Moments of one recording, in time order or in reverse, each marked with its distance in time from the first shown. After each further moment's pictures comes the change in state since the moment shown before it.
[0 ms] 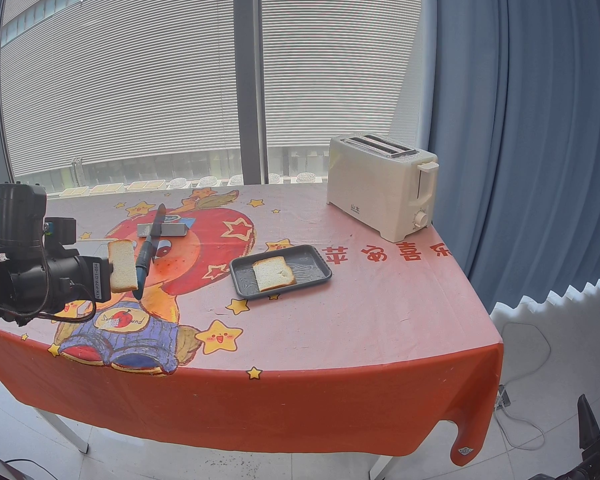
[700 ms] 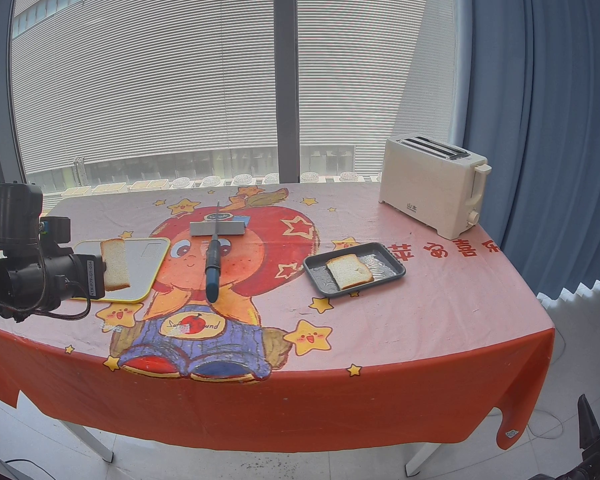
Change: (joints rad) left arm 0.039 0.007 -0.004 0.000 -0.002 0.004; right arm 0.000 0.000 0.000 0.000 0.000 0.000
